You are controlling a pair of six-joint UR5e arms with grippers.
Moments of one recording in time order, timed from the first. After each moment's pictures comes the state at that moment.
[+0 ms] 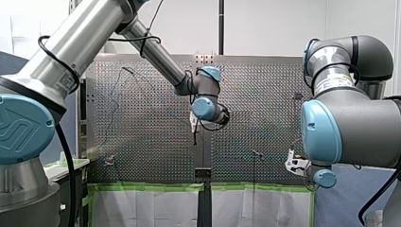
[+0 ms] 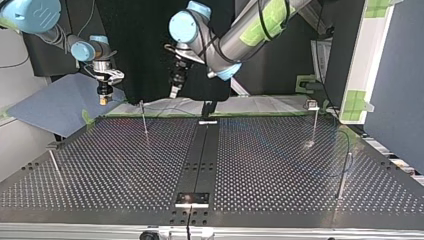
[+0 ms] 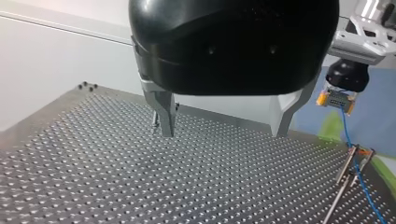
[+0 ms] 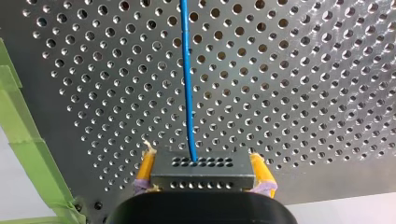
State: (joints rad) left arm -0.80 -2.10 -1.64 -2.67 -1.96 -1.79; right arm 1.53 -0.55 1.69 -1.13 1.20 1.75
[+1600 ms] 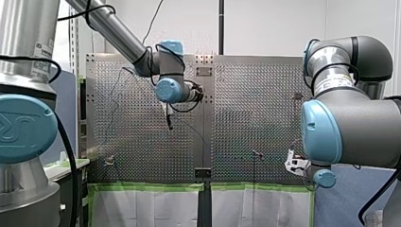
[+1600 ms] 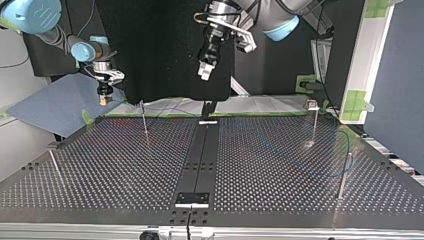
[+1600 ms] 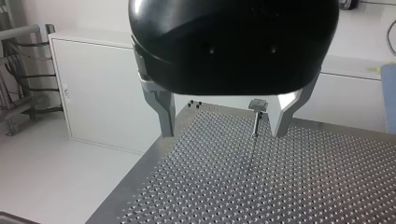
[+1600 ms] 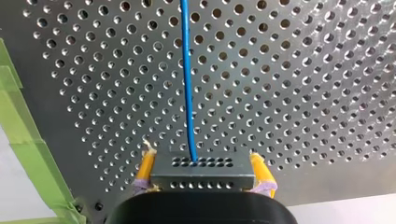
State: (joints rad) left arm -0.77 -1.68 -2.06 -2.46 -1.99 -1.82; right arm 1.53 -0.55 1.68 -1.12 1.20 1.75
